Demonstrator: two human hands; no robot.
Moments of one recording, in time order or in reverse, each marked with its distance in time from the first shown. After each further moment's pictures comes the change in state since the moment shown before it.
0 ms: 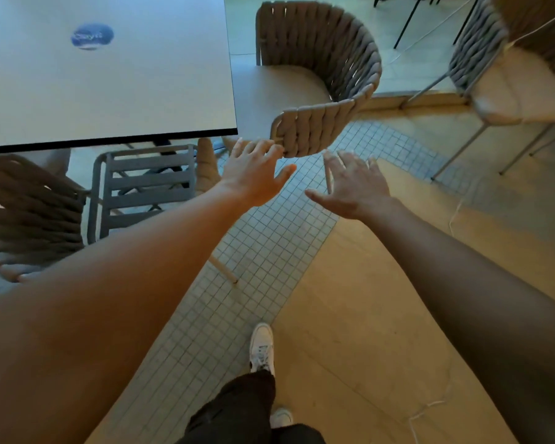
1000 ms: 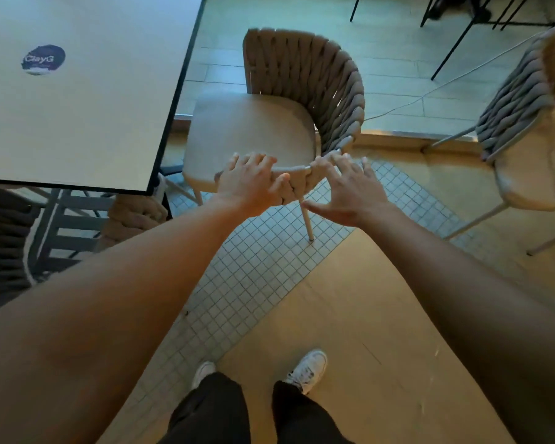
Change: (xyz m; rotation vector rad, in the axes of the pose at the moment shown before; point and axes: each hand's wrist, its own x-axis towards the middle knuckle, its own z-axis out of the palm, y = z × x) left_hand 0.297 0.120 0.040 -0.044 -0.044 -0.308; right_hand 0.262 0.259 -0.034 -0.023 -0.019 -0.323
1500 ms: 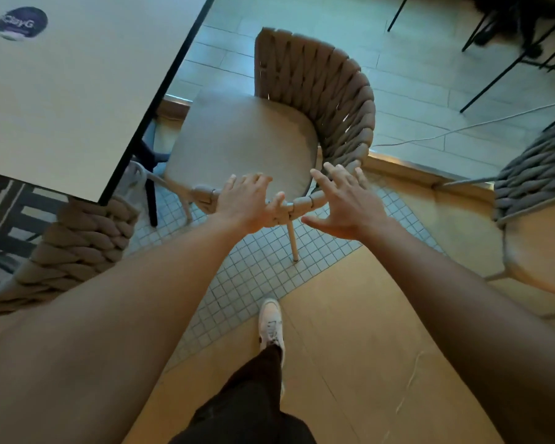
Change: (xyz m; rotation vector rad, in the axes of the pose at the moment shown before) left_hand 0.109 0.026 0.055 -0.081 -0.062 -0.249; right_hand 0.121 0.096 0.013 -0.098 -0.075 -0.253
